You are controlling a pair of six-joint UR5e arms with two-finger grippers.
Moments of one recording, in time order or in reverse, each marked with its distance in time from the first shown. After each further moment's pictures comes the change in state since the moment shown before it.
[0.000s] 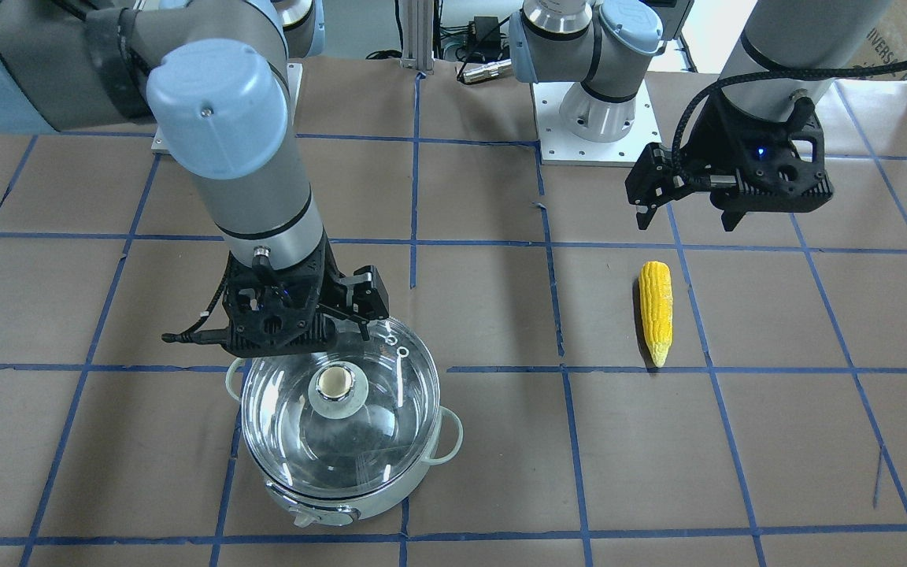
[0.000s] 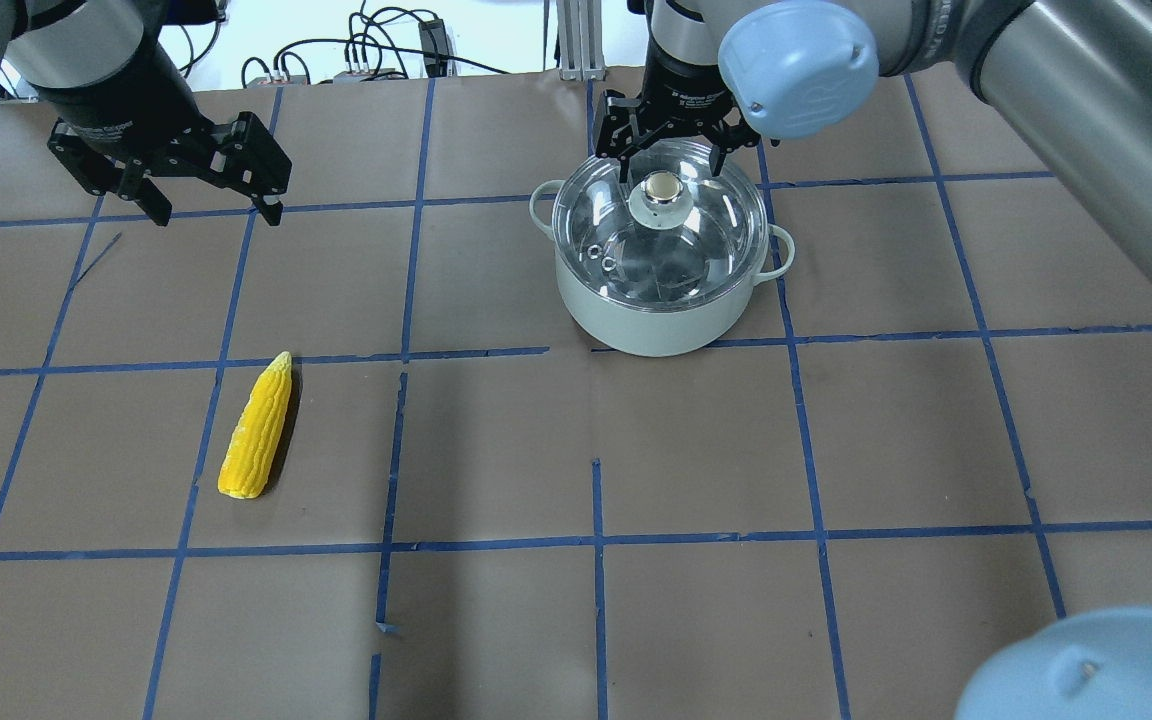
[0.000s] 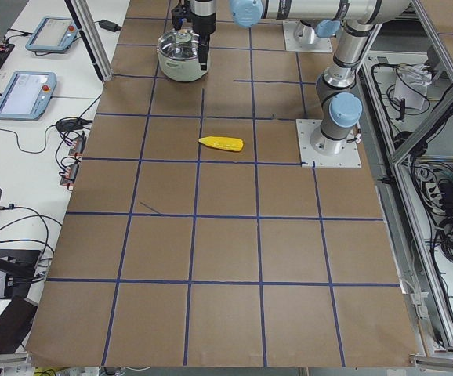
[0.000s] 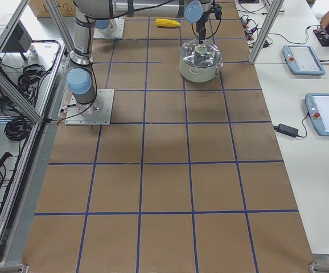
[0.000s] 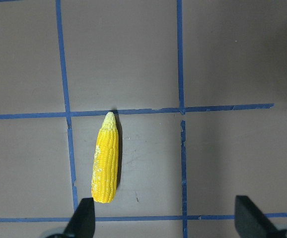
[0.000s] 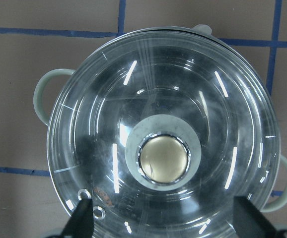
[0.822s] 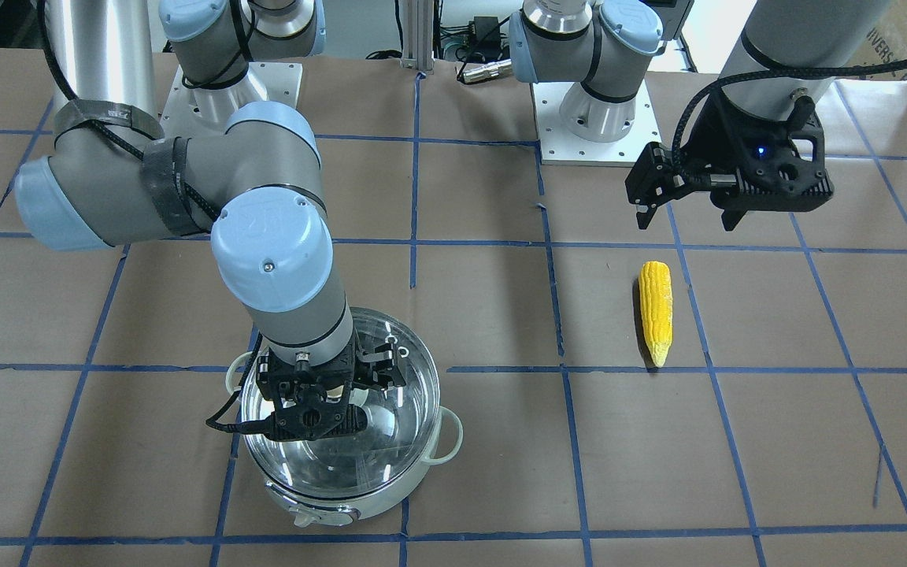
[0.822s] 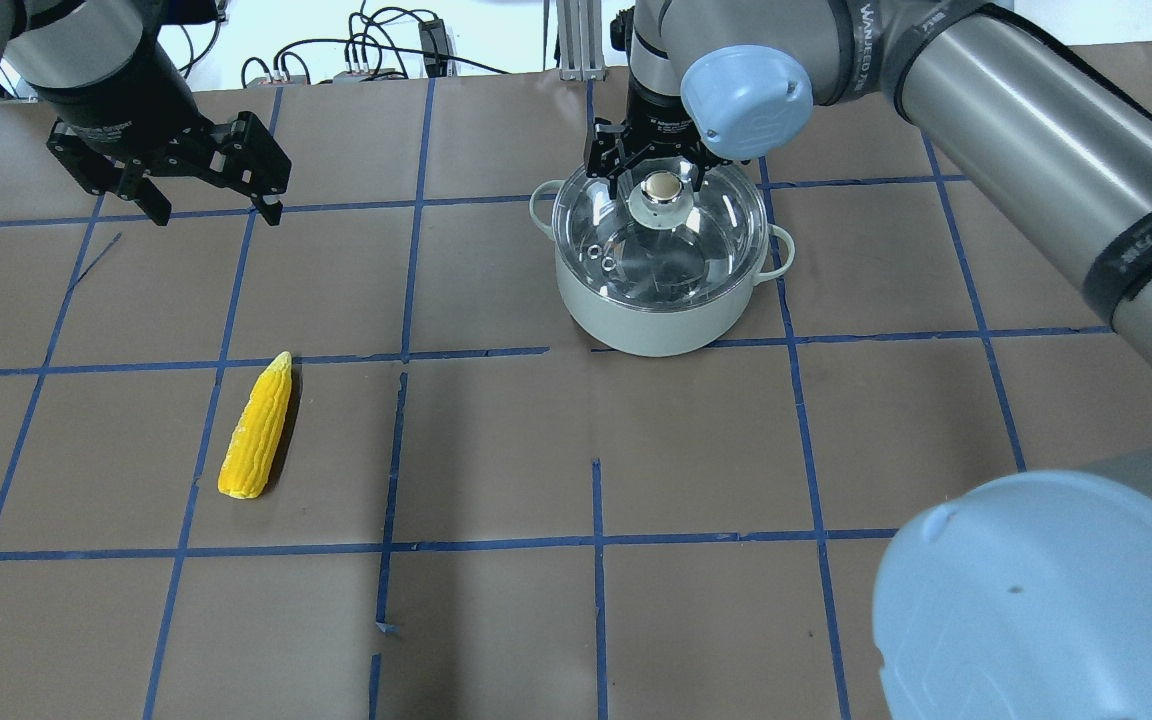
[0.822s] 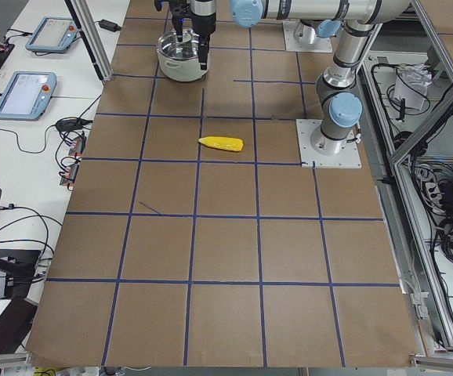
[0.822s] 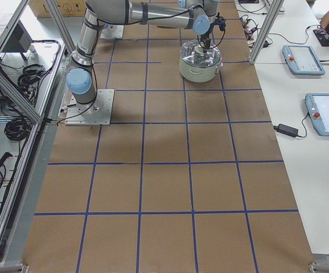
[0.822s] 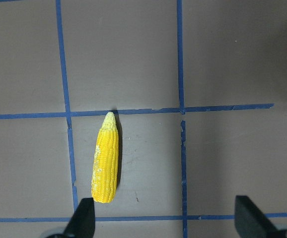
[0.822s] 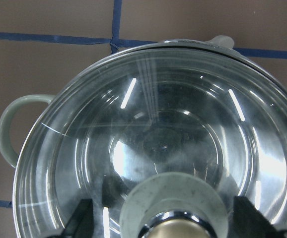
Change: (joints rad) left arm 0.000 0.001 0.000 0.000 0.000 0.000; right arm 0.005 0.110 -0.019 -0.070 -0.016 -0.001
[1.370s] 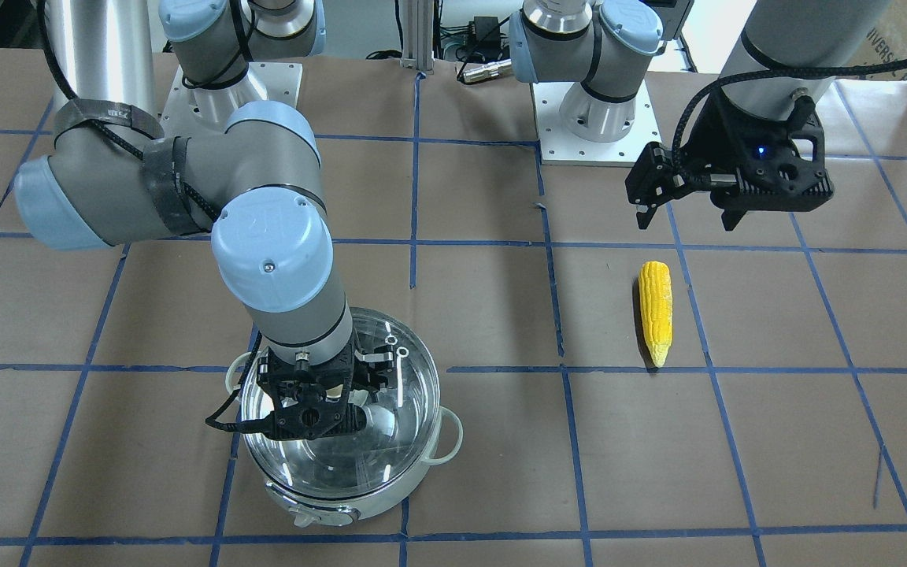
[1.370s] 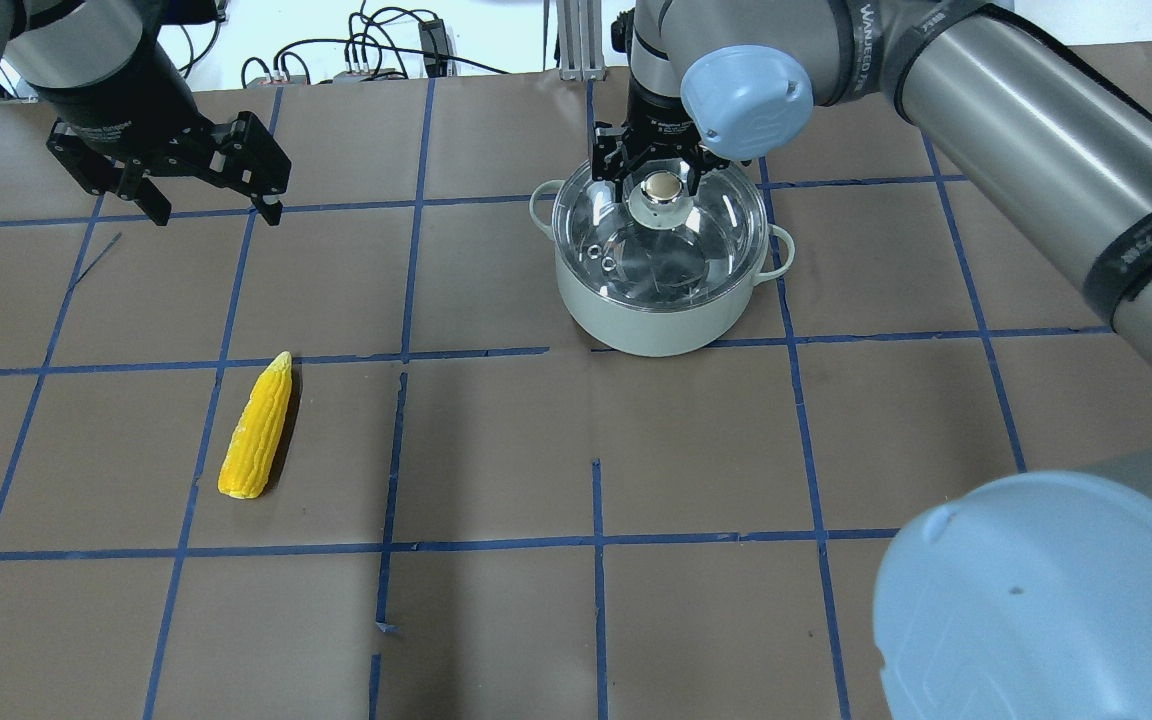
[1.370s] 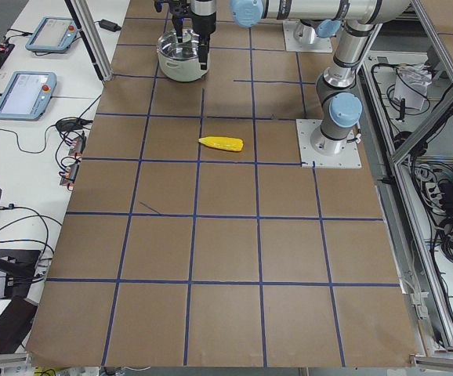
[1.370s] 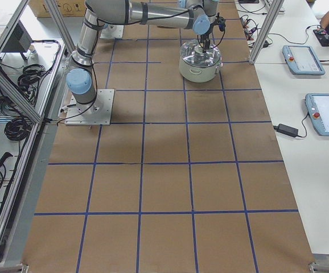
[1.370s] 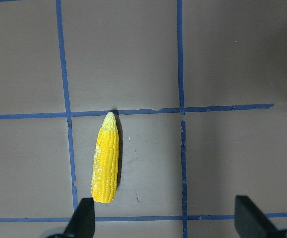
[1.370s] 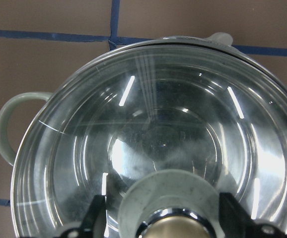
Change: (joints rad) left arm 0.000 0.000 0.000 0.000 0.000 0.000; right arm 0.000 -0.002 0.000 0.009 -0.003 0.001
